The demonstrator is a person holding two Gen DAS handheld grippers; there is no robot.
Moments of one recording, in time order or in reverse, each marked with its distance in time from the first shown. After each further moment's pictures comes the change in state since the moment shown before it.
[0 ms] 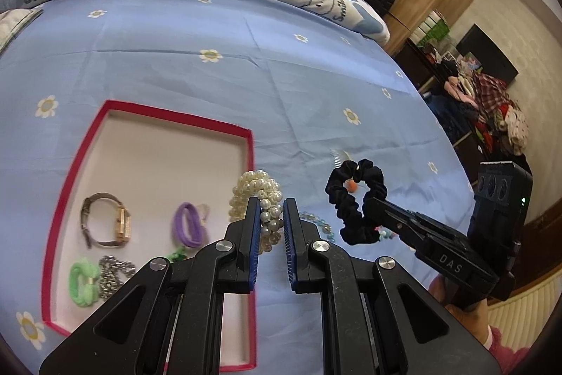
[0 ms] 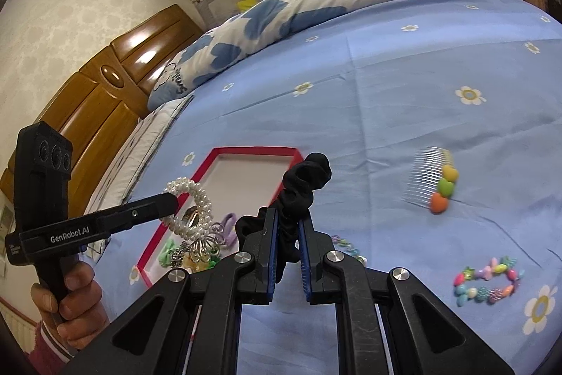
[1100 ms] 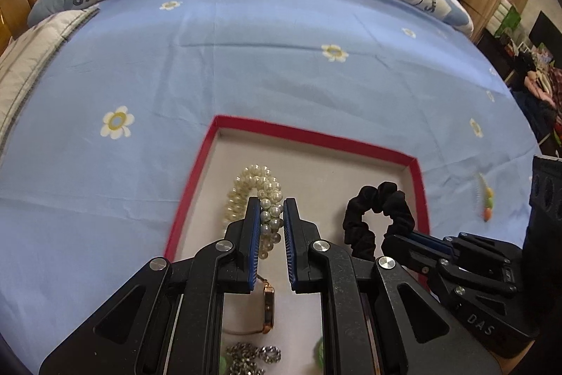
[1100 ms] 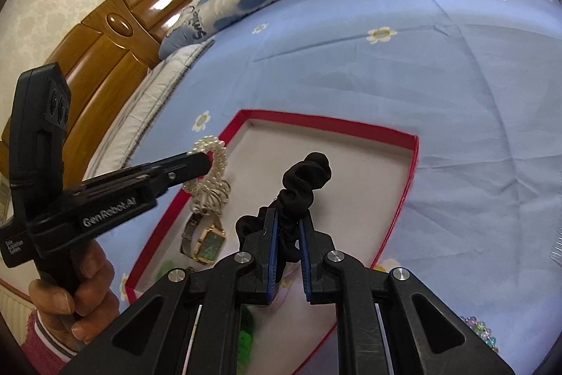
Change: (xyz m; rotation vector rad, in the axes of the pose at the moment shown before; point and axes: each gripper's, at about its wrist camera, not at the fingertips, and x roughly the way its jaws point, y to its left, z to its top) left arm 0.063 0.103 0.034 -0.005 0.043 0.342; right arm 0.147 0.058 0.015 -0.077 0.204 0.075
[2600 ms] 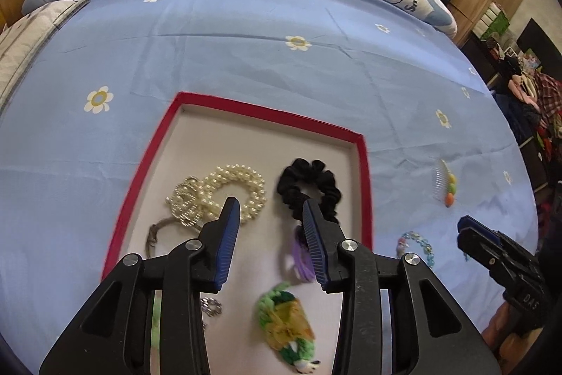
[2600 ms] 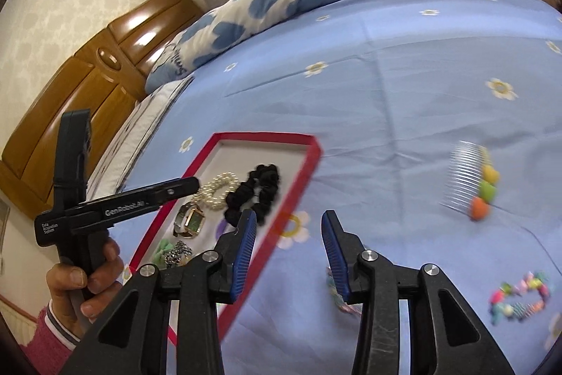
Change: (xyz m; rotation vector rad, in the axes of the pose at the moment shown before) left arm -0.033 -0.034 -0.014 -0.016 0.008 -0.090; right arm -0.109 -0.039 -0.040 0.078 -0.142 -0.084
